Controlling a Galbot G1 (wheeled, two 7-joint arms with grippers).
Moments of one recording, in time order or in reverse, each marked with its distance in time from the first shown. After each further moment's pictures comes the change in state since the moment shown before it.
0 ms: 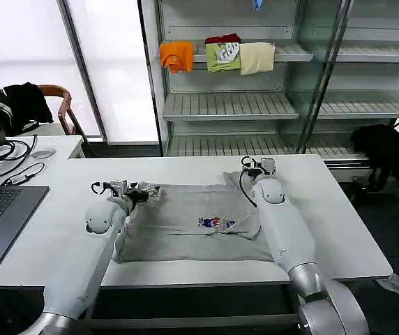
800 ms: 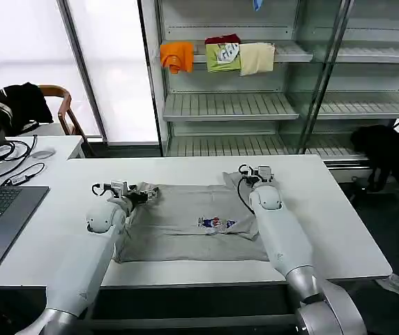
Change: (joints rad) left arm -0.011 -0.003 0.000 0.058 0.006 -0.014 0.001; right arm -0.024 0.026 -0.008 -0.021 -0.030 -0.003 0.006
